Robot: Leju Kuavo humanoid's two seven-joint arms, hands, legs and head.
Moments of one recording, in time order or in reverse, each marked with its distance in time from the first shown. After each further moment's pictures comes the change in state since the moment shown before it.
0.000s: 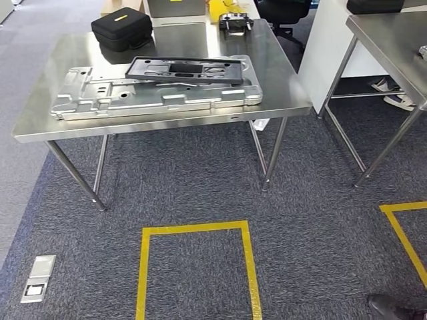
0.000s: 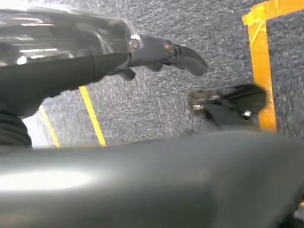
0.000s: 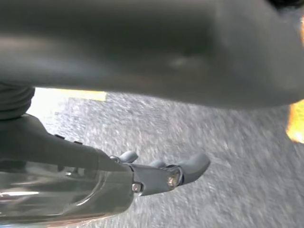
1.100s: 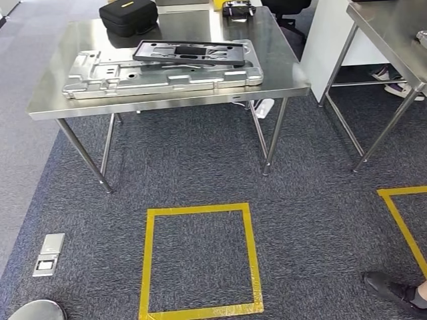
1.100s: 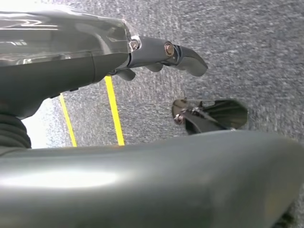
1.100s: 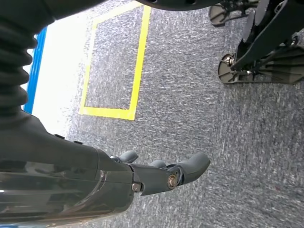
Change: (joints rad) left arm -0.018 -0.004 0.103 0.000 -0.016 0.054 0.083; right arm -0.017 -0.007 -0.060 0.029 0.004 0.047 0.093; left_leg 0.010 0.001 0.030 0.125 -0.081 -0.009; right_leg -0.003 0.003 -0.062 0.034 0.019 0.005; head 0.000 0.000
